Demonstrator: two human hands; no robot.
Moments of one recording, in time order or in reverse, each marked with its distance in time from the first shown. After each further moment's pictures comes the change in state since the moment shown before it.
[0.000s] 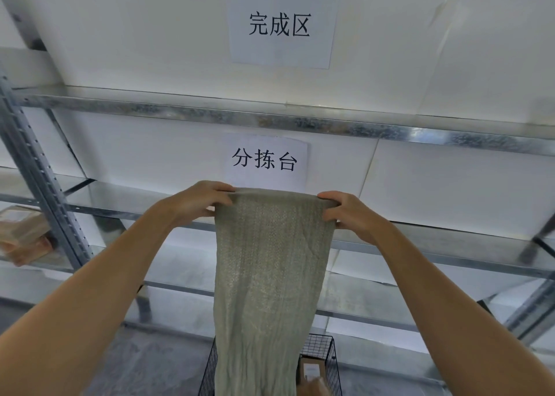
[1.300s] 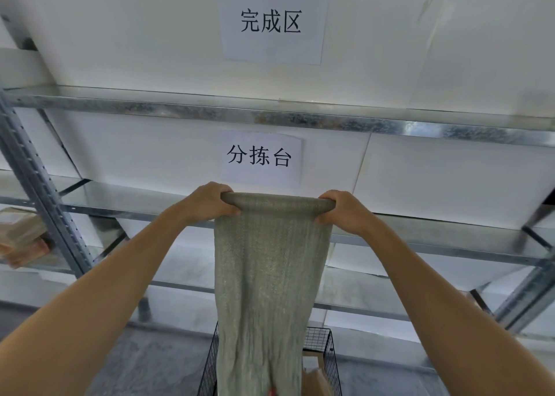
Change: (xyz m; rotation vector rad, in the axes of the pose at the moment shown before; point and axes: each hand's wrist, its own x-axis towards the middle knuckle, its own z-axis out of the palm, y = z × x) left_hand 0.000 -0.001 0.023 0.502 0.080 0.112; right_hand -0.012 0.010 0.001 -0.347 0.093 -0.108
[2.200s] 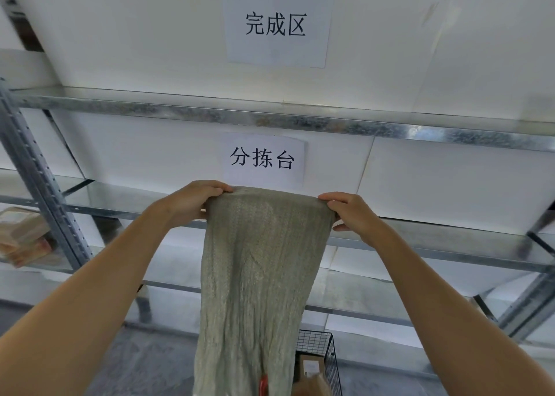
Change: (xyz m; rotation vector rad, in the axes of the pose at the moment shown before) left_hand -0.005 -0.010 -0.017 -0.647 0.003 -0.174; right_hand -0.005 -0.005 -0.001 0.373 0.063 0.117
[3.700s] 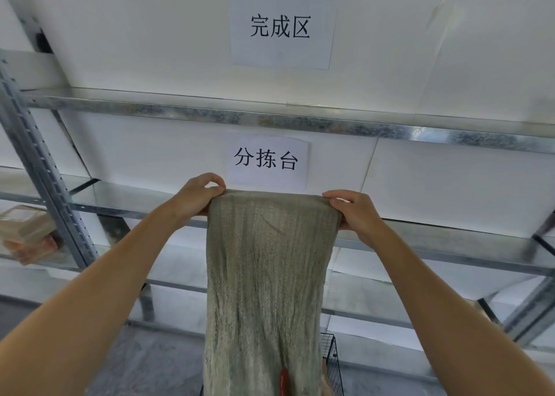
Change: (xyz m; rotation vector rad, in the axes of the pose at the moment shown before) left_hand -0.010 -0.001 -0.001 0.053 0.166 0.080; right_hand 0.002 0.005 0.003 0.206 0.103 -0.049
